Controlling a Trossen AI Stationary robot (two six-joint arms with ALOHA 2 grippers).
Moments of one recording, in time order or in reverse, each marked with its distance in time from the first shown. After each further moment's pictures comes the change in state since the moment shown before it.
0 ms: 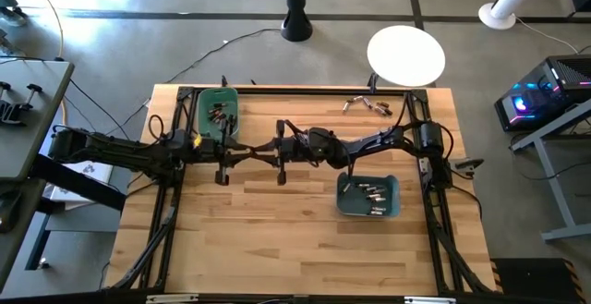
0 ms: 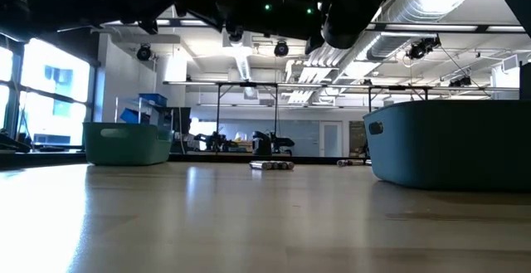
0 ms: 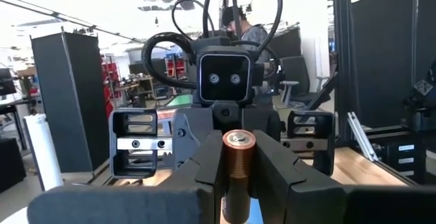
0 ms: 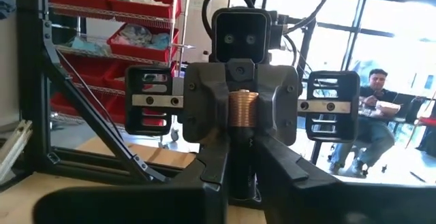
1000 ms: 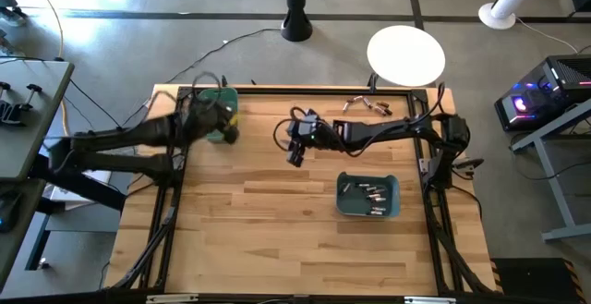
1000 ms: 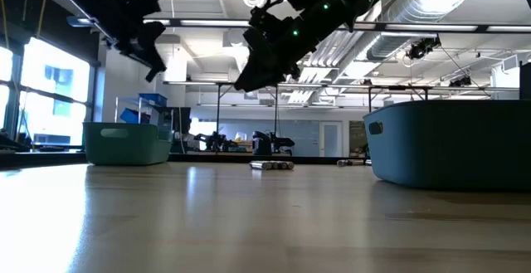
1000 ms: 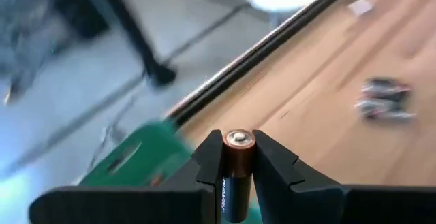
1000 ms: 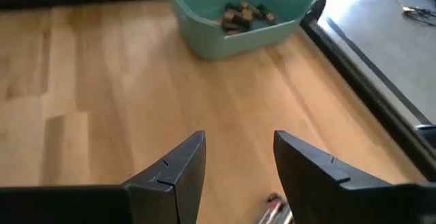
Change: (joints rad) left arm 0.237 0.010 0.469 -1.301 -0.708 -0.262; right arm -0.066 -0.206 0.002 -0.968 0.373 0.173
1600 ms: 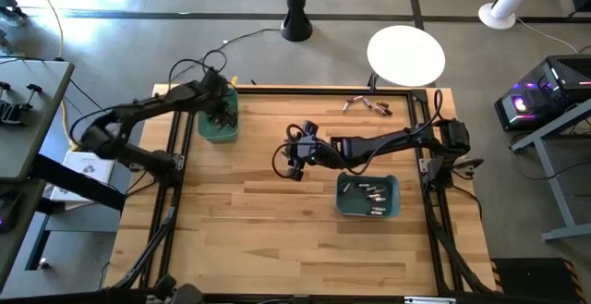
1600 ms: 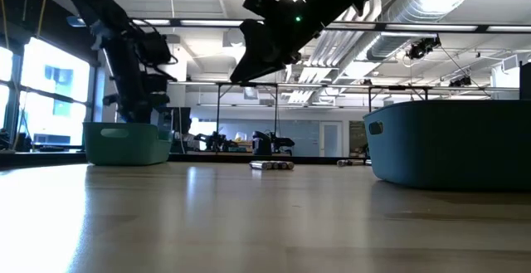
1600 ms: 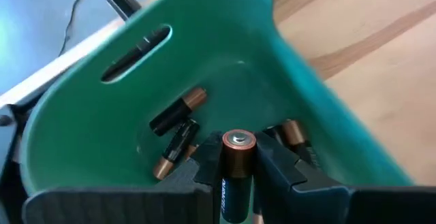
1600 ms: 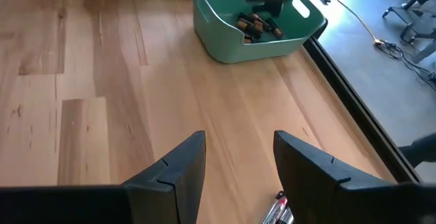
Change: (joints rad) left arm 0.621 0.491 0.092 -0.035 0.447 0.130; right arm 0.124 0.000 -0.001 -0.004 0.183 -0.073
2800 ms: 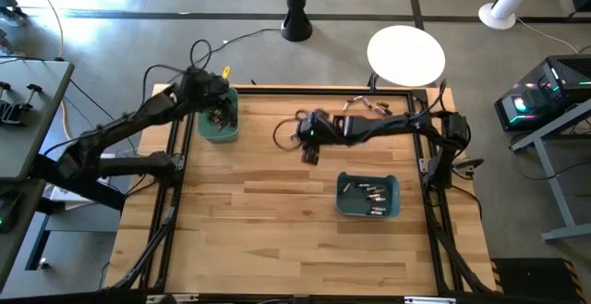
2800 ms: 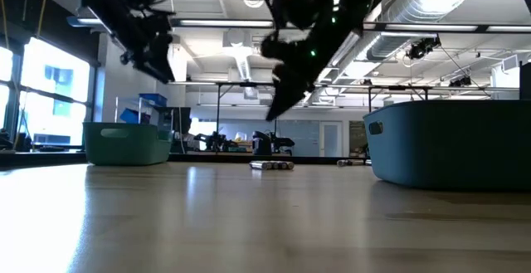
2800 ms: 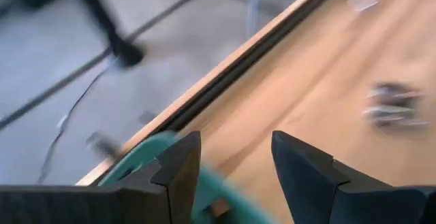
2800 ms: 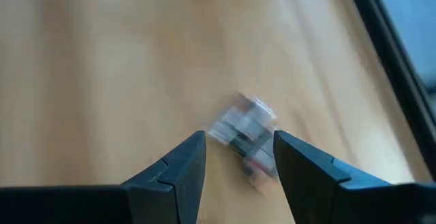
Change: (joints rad) left arm -0.161 -0.339 0.029 0.061 0.071 0.092; right arm -0.197 -0.001 -0.001 -0.294 -0.204 -0.057
